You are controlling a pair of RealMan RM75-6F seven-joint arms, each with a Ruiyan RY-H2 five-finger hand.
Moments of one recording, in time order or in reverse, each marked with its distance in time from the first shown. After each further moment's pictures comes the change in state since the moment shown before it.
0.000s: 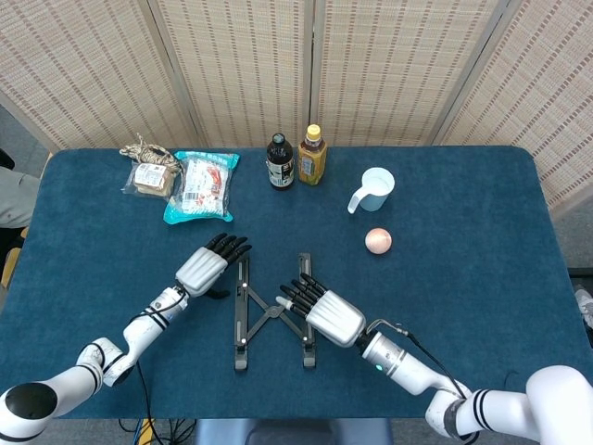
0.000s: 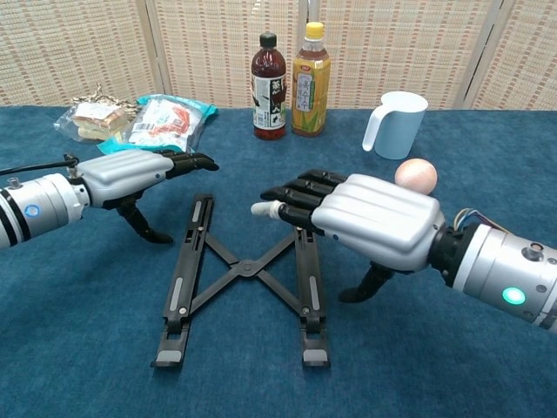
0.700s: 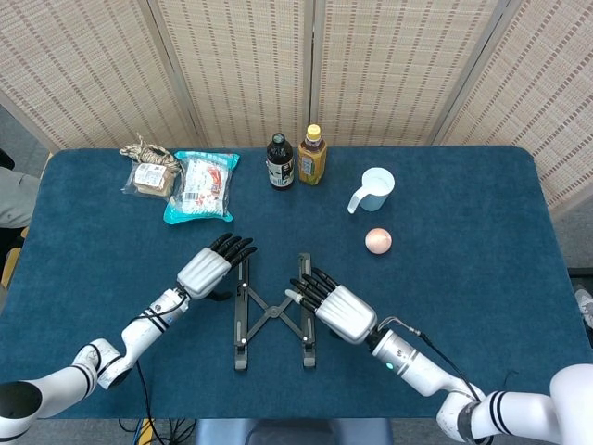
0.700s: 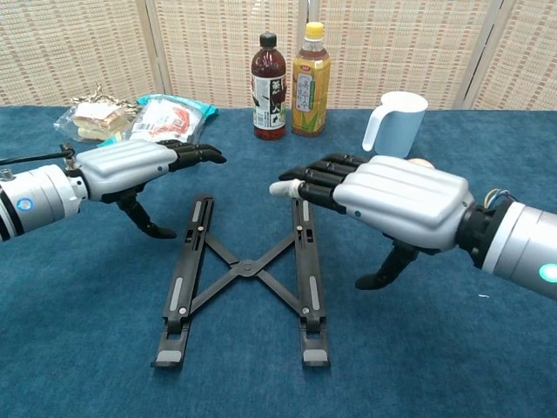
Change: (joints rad) left arm 0.006 0.070 -0.025 -0.135 0.026 0.017 0.078; right arm -0.006 0.104 0.001 -0.143 0.064 -0.009 -0.005
